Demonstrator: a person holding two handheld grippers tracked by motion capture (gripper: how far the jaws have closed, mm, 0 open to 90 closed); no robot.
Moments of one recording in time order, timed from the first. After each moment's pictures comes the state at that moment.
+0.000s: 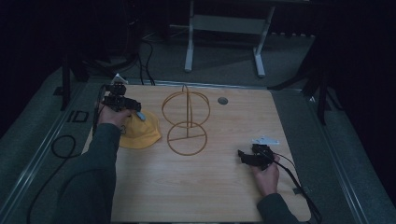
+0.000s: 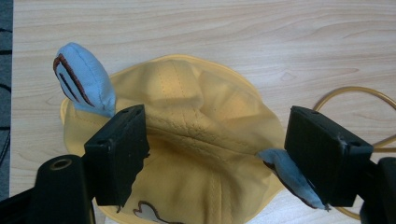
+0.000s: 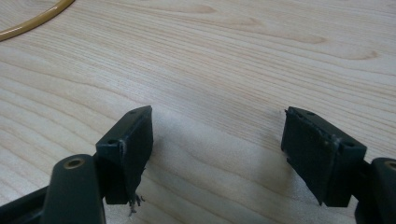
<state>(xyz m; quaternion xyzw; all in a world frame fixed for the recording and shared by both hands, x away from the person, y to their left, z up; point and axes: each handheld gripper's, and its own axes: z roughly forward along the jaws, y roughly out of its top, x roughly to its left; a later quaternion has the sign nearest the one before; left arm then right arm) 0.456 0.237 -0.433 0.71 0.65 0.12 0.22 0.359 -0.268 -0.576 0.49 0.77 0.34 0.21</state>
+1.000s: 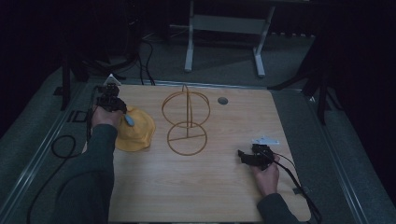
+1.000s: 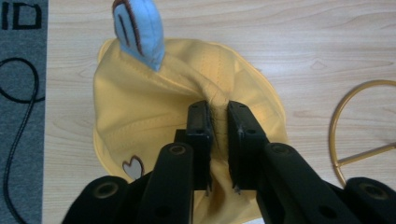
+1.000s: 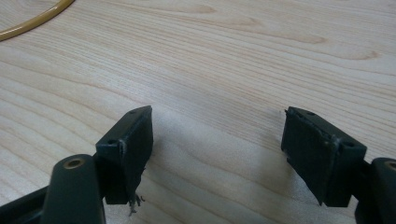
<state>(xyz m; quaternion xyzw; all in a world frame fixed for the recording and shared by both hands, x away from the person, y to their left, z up) 0.450 0.255 -0.432 0.70 0.68 0.12 0.18 0.359 -0.268 -0.576 0.49 0.77 0.34 0.21</state>
